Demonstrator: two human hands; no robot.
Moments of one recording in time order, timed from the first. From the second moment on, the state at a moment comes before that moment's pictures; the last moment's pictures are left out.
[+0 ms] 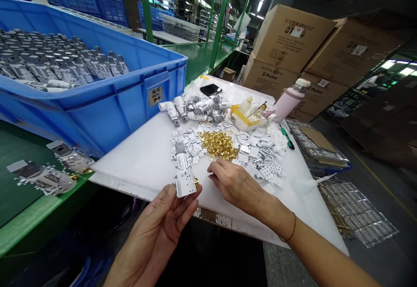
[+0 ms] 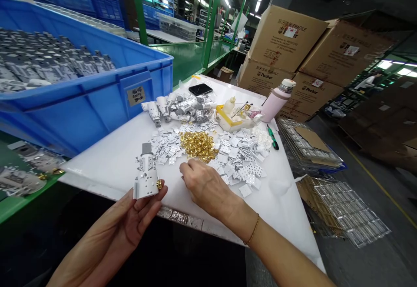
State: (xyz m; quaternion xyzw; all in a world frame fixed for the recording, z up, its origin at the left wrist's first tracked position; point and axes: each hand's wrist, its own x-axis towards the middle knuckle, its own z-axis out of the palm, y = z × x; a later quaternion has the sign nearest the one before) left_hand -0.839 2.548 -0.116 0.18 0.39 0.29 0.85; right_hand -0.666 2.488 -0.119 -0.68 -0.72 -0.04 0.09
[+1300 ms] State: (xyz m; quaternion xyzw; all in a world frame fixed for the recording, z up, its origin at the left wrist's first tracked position) left_hand -0.825 2.521 -0.125 0.21 0.31 0.26 0.89; right_hand -0.703 2.450 -0.112 -0.61 -0.64 -0.21 0.43
